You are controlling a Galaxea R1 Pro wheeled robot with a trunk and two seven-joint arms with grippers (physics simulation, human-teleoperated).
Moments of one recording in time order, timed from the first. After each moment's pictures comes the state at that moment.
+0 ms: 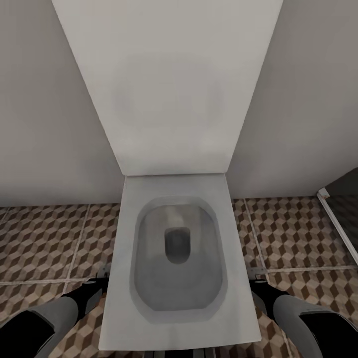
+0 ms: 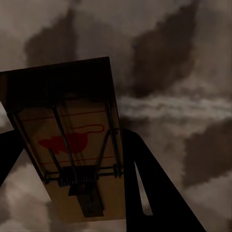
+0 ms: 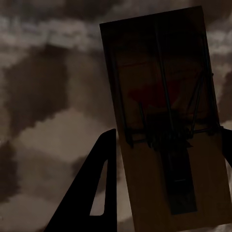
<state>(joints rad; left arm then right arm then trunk) -0.84 0.10 -0.54 -0.01 0.54 0.02 0.05 -0.86 -0.06 0.09 0.03 0.02 0.08 -0.10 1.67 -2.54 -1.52</state>
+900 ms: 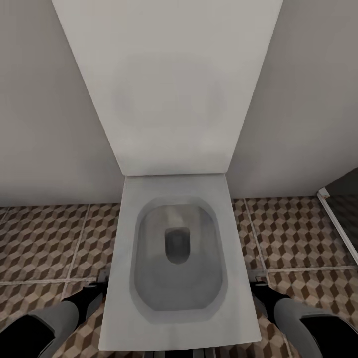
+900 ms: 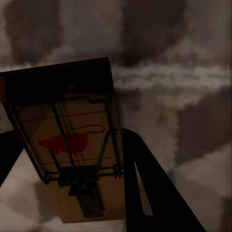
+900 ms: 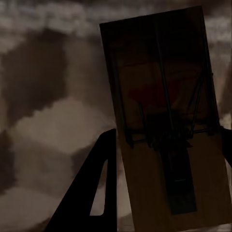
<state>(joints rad) -0.82 0.09 -0.54 -0.01 0.53 0.03 0.05 -0.84 -0.06 0.08 0.03 0.02 0.06 -0.10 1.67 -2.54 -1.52</state>
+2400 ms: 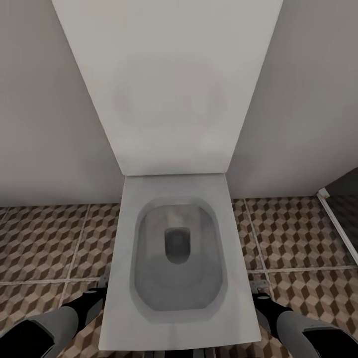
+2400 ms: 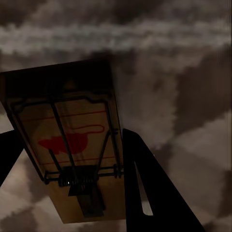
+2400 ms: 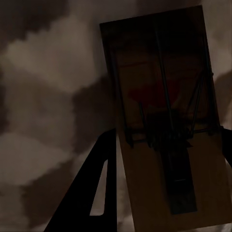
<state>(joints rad) -0.79 0.09 -0.54 -0.01 0.53 0.03 0.05 -0.78 -0.06 0.08 0.03 0.02 0.02 -0.10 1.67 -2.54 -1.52</state>
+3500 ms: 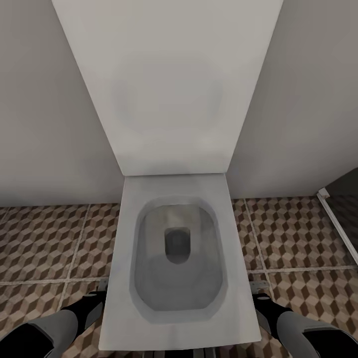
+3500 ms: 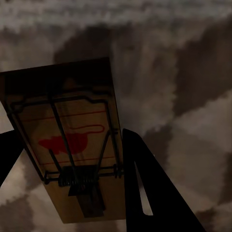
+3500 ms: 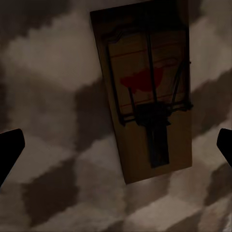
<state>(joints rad) -0.77 0.09 -0.54 -0.01 0.53 0.03 0.05 -0.77 -0.06 0.08 0.03 0.02 0.02 -0.10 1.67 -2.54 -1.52</state>
